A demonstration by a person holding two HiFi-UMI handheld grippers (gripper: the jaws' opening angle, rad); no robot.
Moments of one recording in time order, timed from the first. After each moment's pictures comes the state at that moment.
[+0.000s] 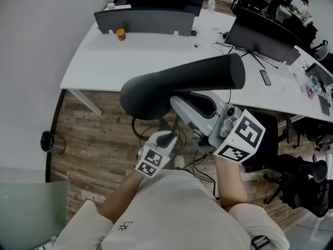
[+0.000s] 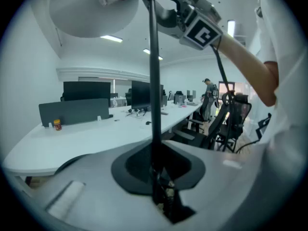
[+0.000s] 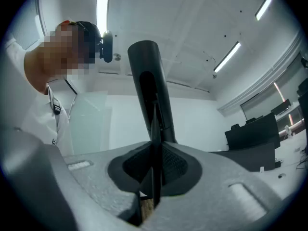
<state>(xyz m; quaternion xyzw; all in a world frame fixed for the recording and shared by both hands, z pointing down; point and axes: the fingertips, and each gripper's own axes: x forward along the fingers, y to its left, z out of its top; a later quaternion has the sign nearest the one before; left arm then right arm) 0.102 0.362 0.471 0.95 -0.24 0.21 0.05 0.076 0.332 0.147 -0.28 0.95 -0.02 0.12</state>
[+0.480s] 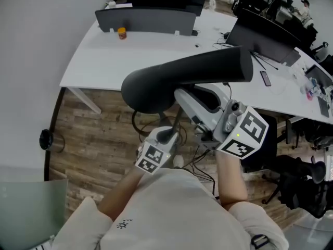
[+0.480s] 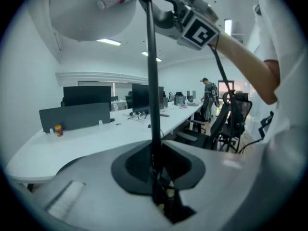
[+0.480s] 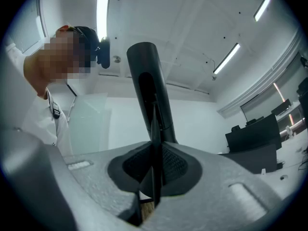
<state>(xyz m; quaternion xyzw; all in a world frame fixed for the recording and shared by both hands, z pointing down) 0.100 0.353 0.461 0.95 -0.24 0.20 0.03 0.075 0.329 0.138 -0.28 0.95 -0.02 0.14</state>
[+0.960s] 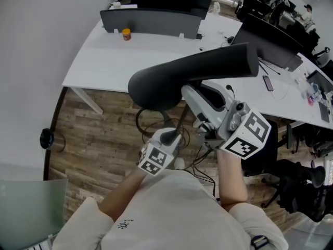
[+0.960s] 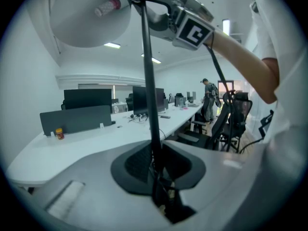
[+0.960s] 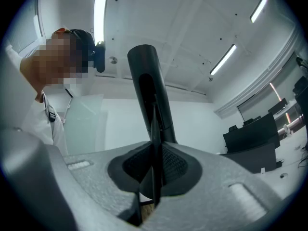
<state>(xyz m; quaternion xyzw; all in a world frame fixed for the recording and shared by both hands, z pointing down) 0.091 0.346 0.464 0.95 -0.25 0.19 0.03 0.069 0.311 0.133 -0.29 0.94 -0.03 0.15</state>
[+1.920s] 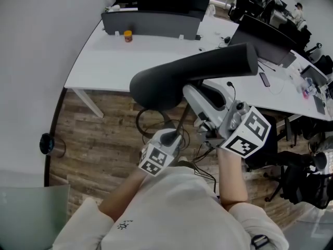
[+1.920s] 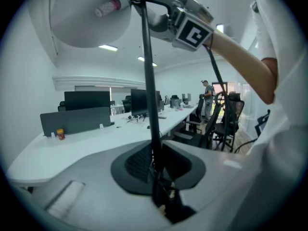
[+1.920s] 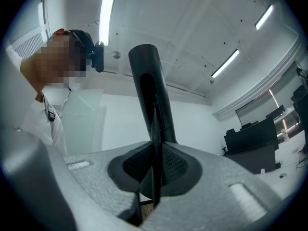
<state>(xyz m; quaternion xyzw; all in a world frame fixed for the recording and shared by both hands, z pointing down) 0.028 0.374 0.465 0.96 -0.22 0.18 0.02 0.002 0.341 0.134 -0.32 0.94 -0.01 0.14</state>
